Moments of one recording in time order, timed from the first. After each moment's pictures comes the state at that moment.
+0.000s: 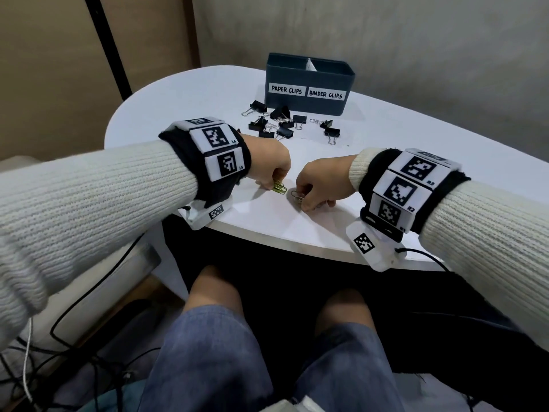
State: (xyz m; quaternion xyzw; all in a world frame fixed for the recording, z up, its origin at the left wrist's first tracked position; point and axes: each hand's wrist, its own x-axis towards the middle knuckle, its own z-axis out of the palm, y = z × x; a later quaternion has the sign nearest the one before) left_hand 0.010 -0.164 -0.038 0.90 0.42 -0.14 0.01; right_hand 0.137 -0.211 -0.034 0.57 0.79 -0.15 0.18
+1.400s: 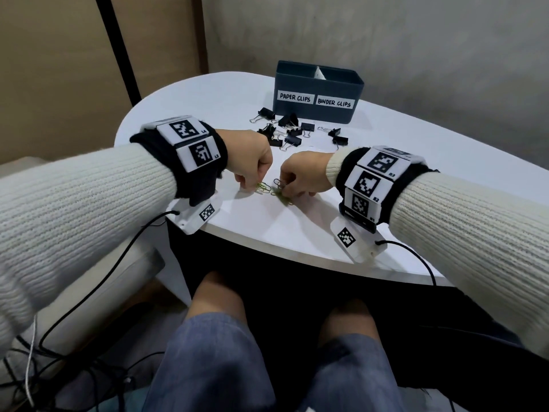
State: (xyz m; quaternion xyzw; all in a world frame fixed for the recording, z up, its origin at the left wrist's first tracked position) left_hand -0.032 -0.154 -0.026 0.85 0.51 -0.07 0.14; right_hand 0.110 -0.173 -0.038 0.55 0.82 -0.12 0.12
